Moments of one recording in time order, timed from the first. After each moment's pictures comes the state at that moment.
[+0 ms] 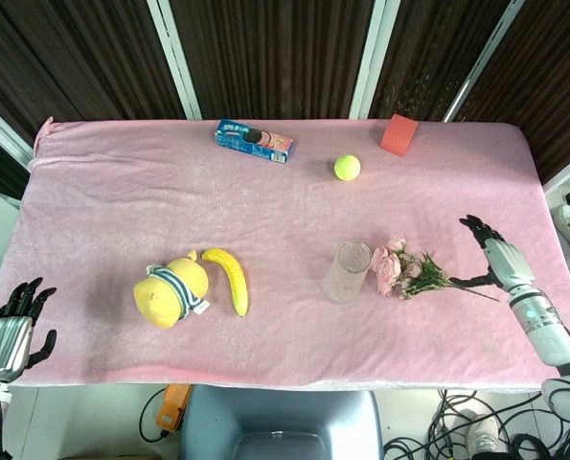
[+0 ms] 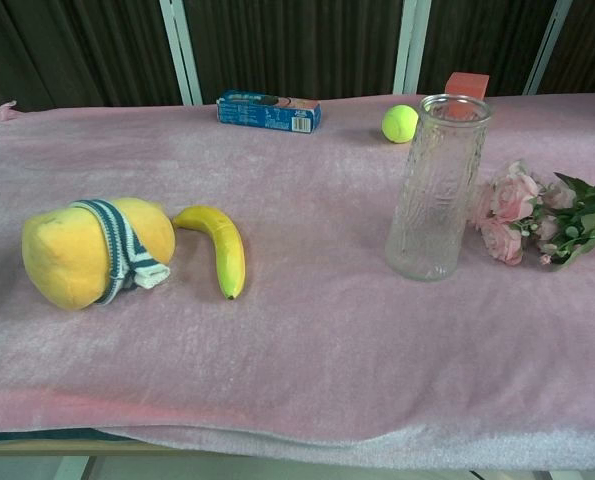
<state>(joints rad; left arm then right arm) -0.16 -1.12 -0.04 -1.64 1.36 1.34 0.15 0.51 -1.35 0.08 -0.92 -1.50 0.89 0.81</state>
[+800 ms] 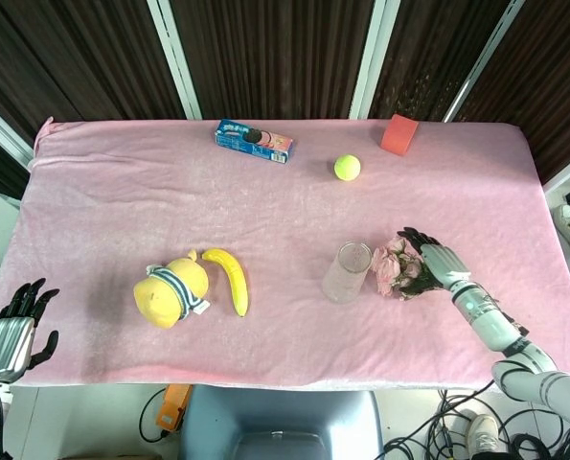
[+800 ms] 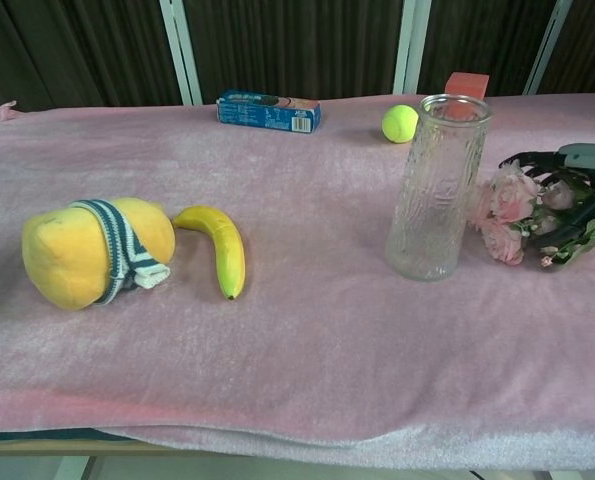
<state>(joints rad) -0.16 -1.12 -0.04 -1.64 1.37 1.34 0.14 0.66 -1.46 0.06 -0.97 -1.47 0.71 0.68</state>
